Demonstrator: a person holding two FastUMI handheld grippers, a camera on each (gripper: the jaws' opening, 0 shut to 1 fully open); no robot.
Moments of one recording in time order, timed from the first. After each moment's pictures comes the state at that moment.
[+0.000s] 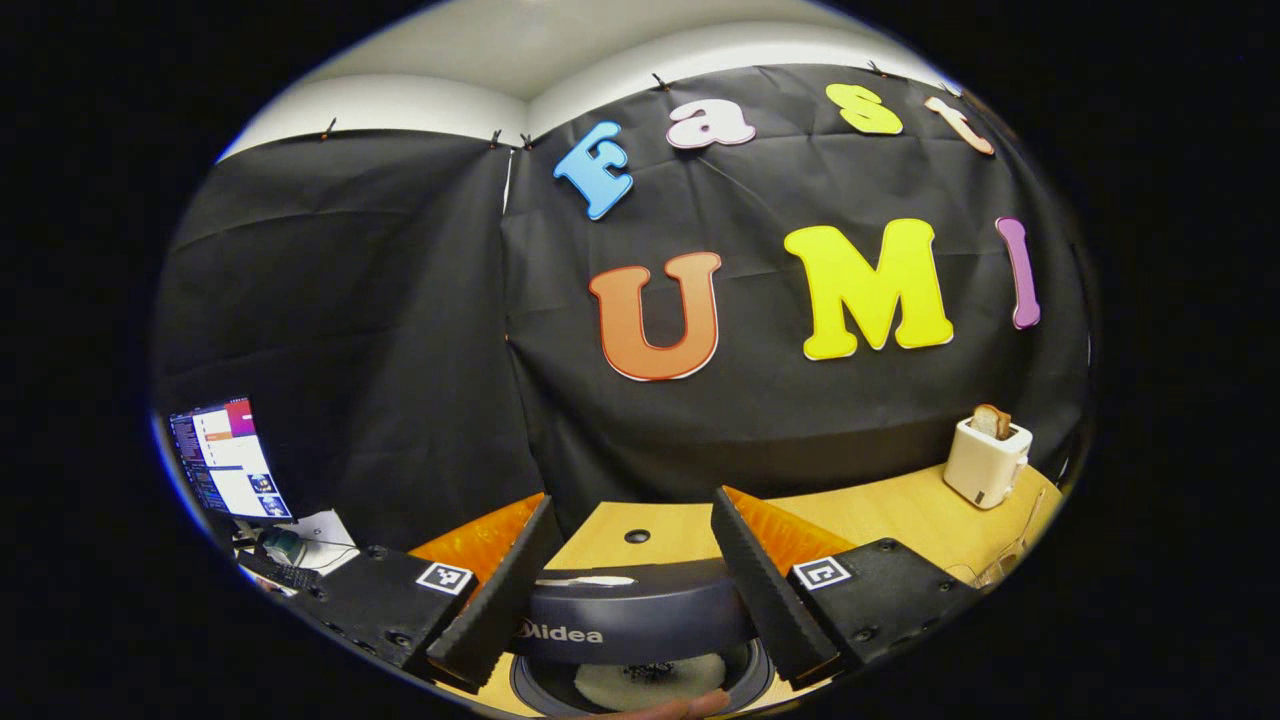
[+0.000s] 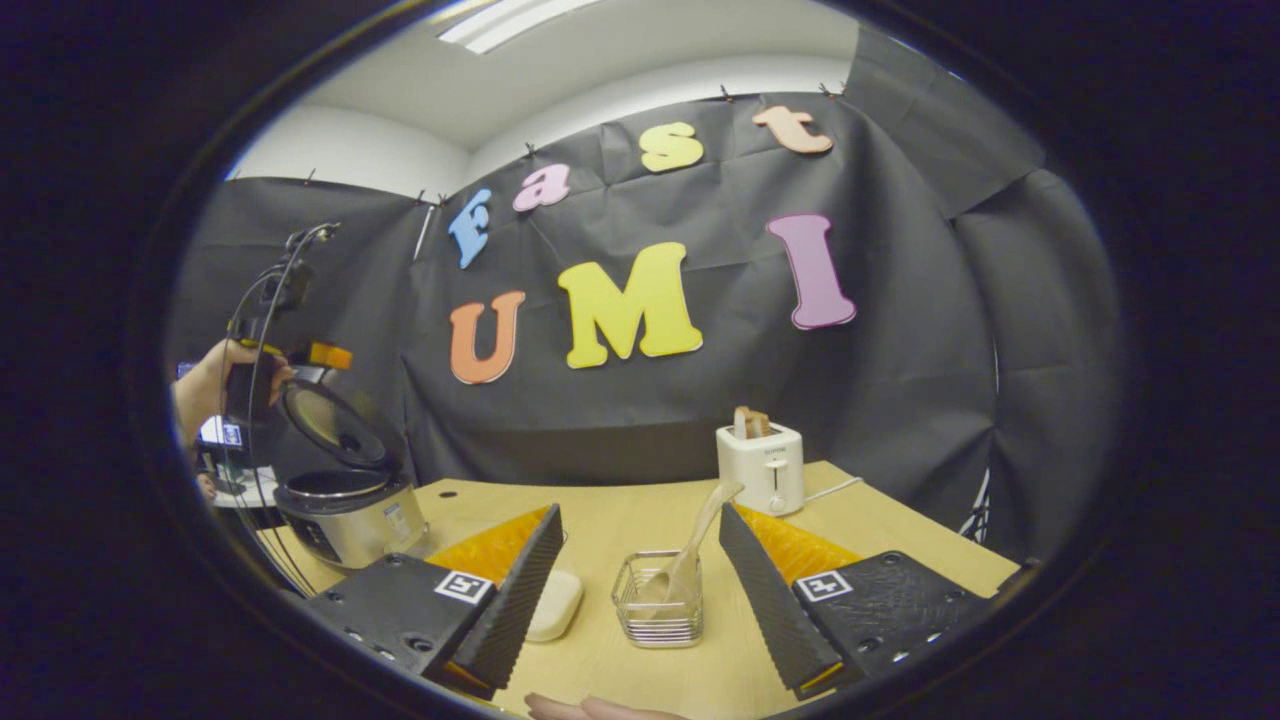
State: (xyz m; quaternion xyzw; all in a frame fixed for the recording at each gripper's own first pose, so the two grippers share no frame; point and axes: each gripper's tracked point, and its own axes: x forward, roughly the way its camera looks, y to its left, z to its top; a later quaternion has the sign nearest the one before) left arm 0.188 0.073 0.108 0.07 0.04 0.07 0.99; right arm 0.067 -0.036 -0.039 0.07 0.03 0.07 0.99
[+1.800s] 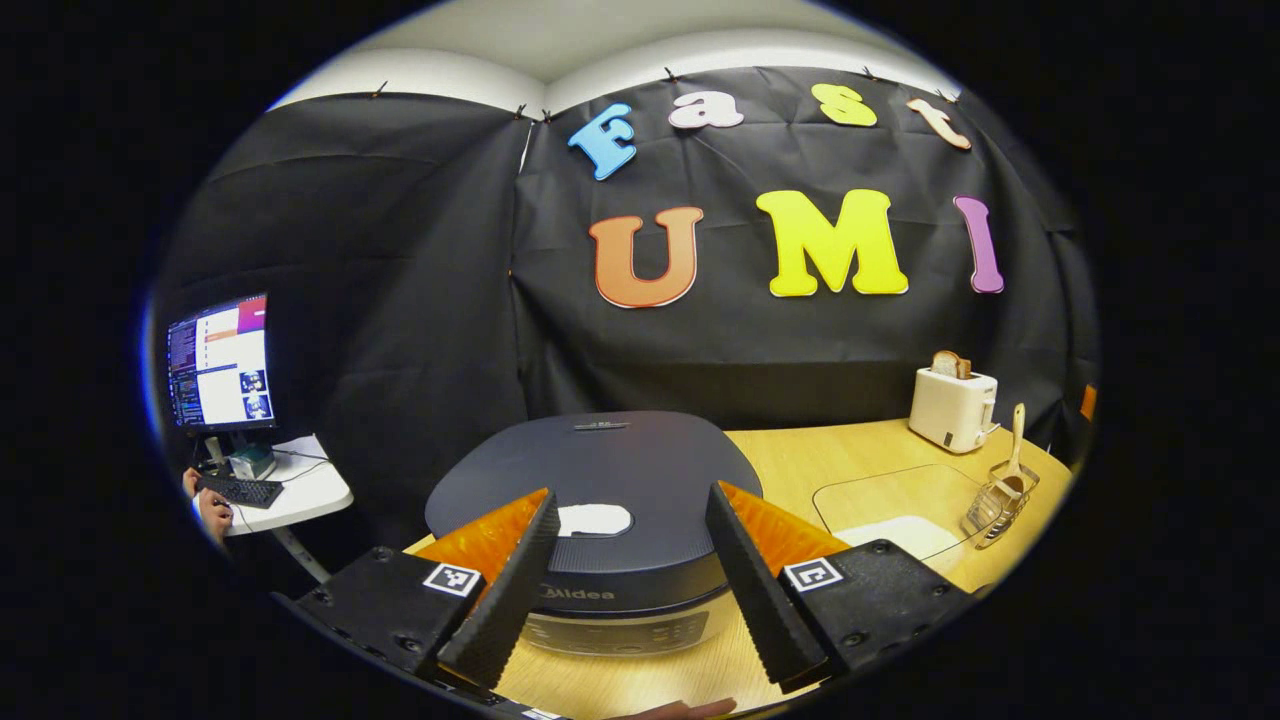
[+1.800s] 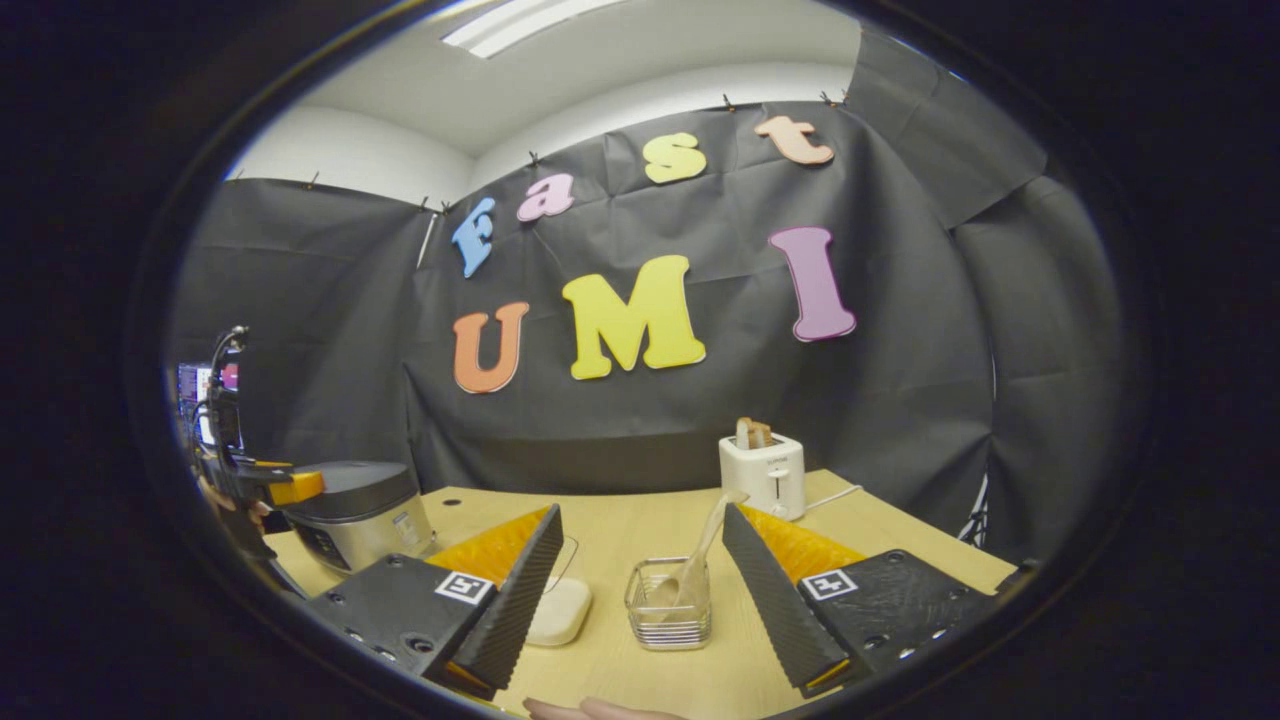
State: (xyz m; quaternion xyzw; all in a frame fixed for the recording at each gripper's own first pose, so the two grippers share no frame) left arm 0.090 0.054 -0.036 0.03 0.04 0.07 1.00; right arm 0.057 -0.031 -0.027 0.05 0.01 0.06 1.00
